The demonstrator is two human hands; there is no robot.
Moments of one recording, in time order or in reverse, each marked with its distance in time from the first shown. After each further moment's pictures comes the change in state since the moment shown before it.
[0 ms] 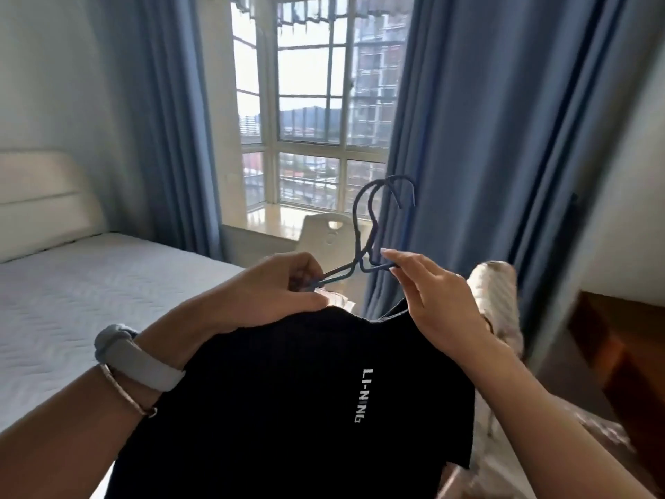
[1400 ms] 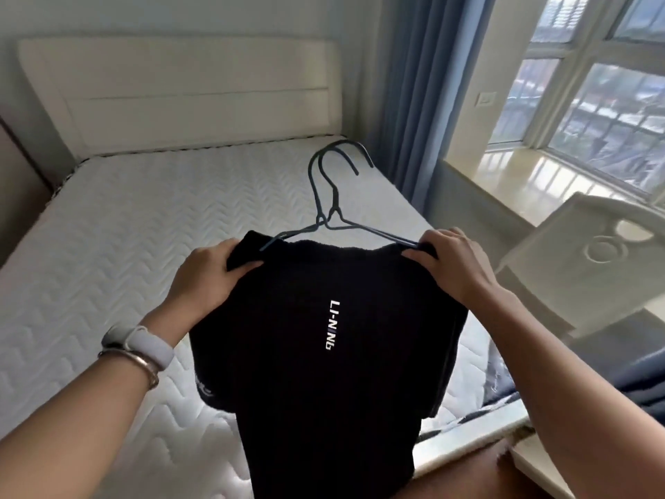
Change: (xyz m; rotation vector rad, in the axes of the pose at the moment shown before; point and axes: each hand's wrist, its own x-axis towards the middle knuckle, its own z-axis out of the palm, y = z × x) left_hand 0.148 -0.354 -0.120 0.531 0.894 -0.933; right_hand 0.293 0.096 0.516 0.395 -0.660 -0.338
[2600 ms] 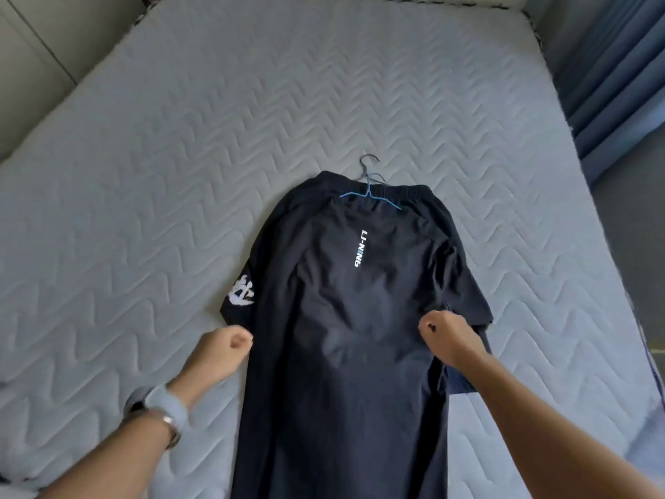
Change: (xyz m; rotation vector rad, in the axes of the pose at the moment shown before) left_hand 0.021 -0.155 0.277 -0.124 -0.341 -0.998; right_hand 0.146 0.135 0.356 0.001 -0.925 0.089
